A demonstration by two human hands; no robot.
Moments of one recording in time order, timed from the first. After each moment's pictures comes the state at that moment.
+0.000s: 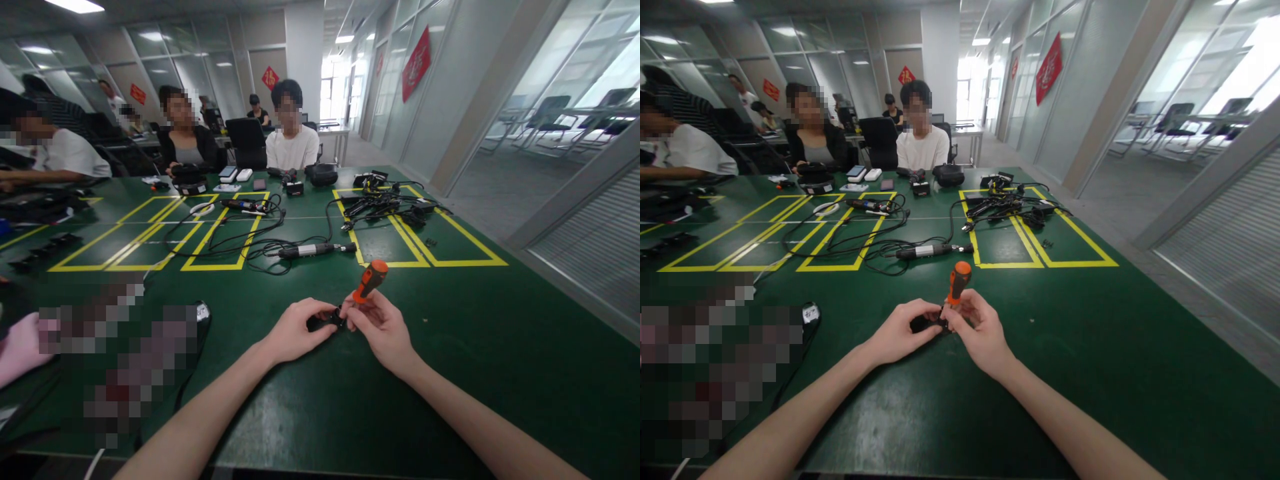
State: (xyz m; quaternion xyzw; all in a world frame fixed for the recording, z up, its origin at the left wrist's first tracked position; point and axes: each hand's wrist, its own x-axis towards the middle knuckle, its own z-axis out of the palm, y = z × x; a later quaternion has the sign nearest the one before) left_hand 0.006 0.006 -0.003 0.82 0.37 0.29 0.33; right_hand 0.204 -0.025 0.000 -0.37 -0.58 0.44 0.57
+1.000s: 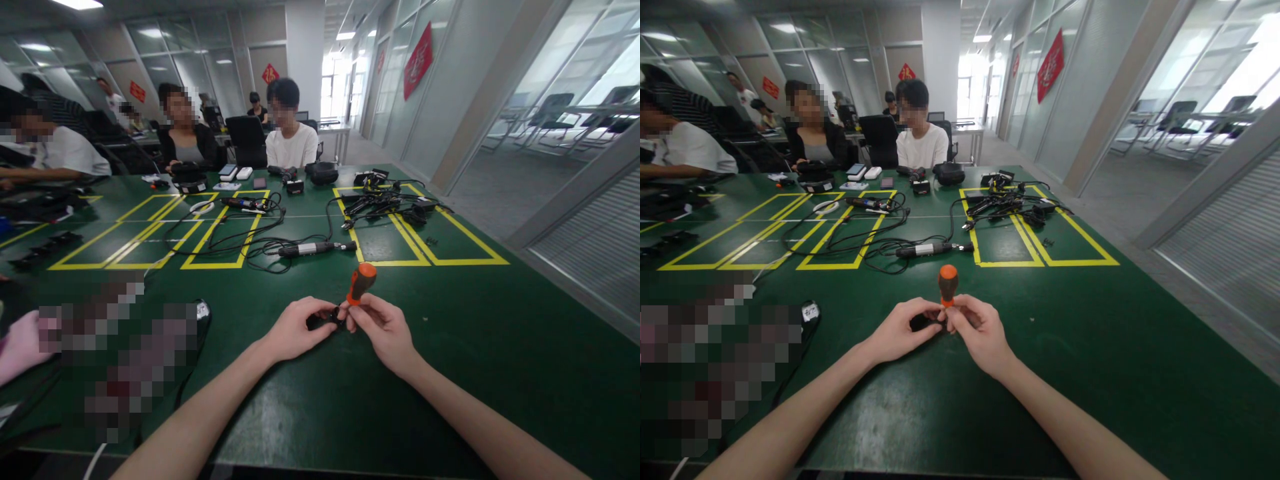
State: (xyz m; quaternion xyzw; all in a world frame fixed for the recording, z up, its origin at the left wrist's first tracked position) left_hand 0.006 0.005 -0.001 0.82 0.36 0.29 0.34; right_hand 0.205 -0.029 0.009 -0.36 -0.61 0.44 0.56
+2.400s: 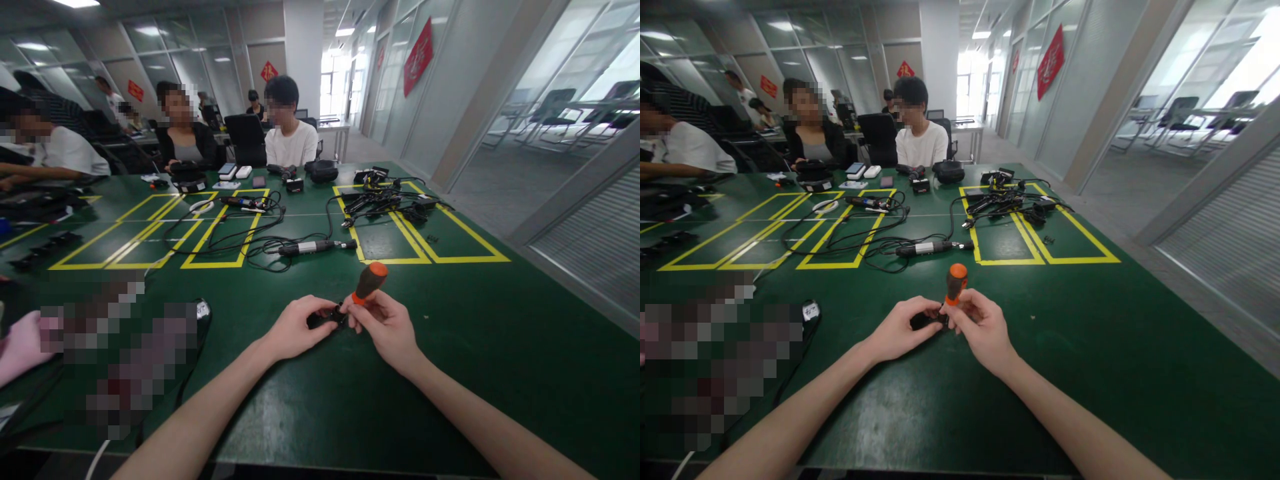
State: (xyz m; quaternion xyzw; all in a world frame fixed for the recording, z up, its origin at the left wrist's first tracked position) left_hand 0.006 0.006 -0.002 0.82 0.36 0.28 0.33; right_hand 0.203 -0.028 0.011 -0.38 -0.58 0.43 0.57
